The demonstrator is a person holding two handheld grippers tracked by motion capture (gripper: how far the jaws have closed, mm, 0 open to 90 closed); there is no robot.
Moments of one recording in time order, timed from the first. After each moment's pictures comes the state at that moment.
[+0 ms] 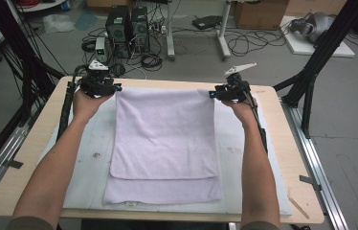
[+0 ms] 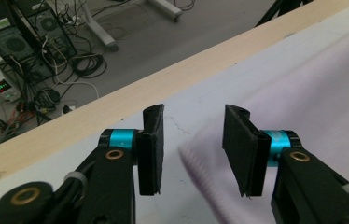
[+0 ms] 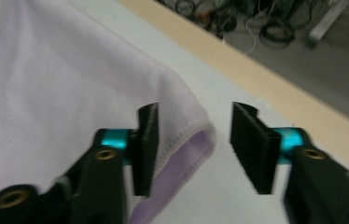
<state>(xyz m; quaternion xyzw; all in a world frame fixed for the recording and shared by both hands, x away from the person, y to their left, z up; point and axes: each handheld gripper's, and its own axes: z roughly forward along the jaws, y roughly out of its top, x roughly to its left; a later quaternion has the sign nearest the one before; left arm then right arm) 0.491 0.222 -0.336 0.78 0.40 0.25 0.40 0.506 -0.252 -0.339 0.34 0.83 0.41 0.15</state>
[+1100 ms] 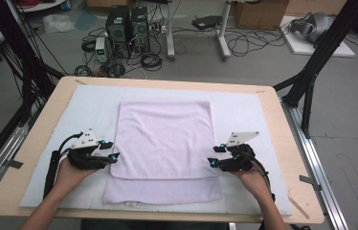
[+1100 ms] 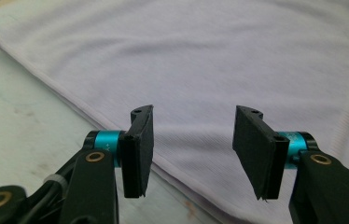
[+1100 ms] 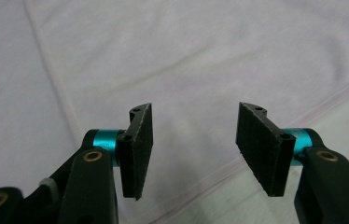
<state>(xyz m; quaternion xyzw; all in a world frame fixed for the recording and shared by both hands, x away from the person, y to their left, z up) 0.305 0.231 -0.421 0.84 0.28 0.16 0.44 0.324 -0.256 -0.420 0.25 0.87 0.42 0.09</state>
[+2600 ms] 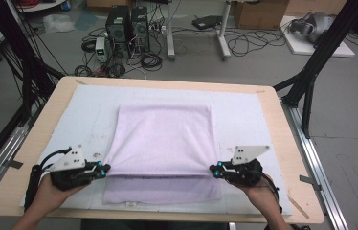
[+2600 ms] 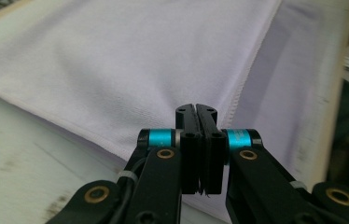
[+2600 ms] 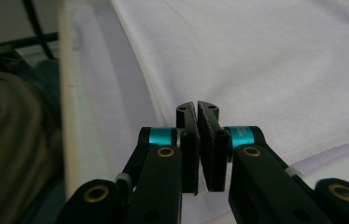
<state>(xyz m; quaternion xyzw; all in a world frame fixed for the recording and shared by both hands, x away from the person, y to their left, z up) 0.234 0.237 -0.383 0.86 0.20 0.13 0.45 0.264 -0.253 -0.384 0.18 0.87 0.45 0.08</state>
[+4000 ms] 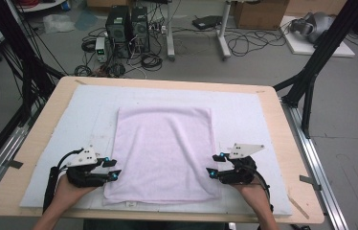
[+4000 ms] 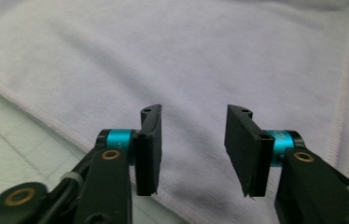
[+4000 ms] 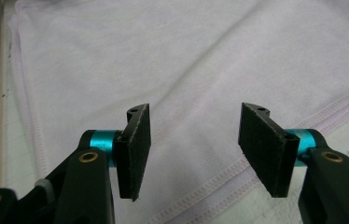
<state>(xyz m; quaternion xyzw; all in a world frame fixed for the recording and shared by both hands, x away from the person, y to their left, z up) 0.273 0.227 -0.431 0.84 0.27 0.12 0.46 0.292 -0.255 -0.425 0.25 0.85 0.46 0.09</state>
